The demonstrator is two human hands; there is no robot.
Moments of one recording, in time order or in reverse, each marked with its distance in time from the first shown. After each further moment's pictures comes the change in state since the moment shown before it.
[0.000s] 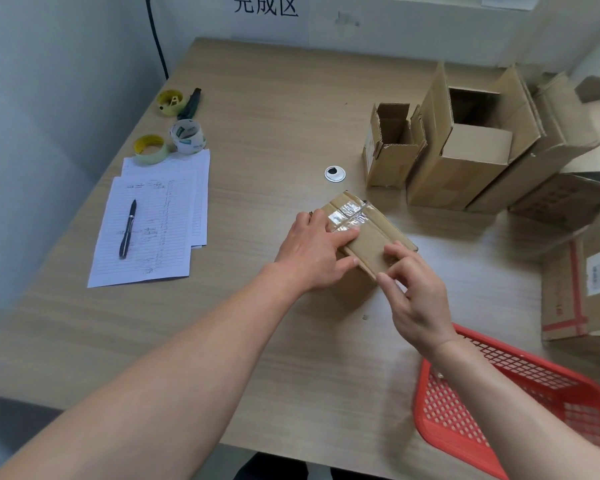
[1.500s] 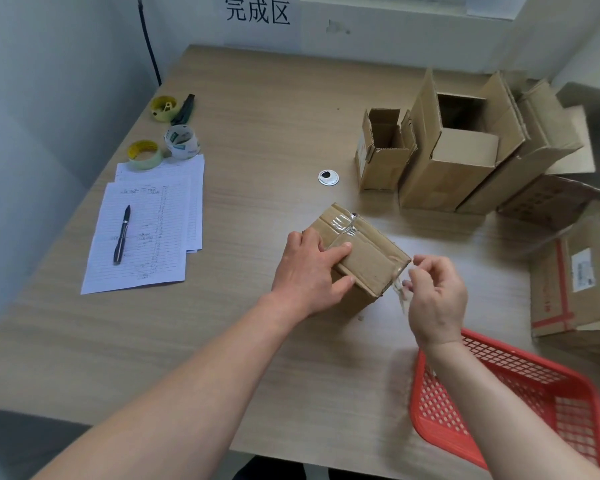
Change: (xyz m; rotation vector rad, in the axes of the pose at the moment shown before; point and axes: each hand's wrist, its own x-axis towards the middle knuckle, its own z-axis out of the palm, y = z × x) left_hand -0.031 0.008 0.014 -0.066 0.098 -0.022; right_hand -0.001 -0.017 -0.008 0.276 0.349 0.483
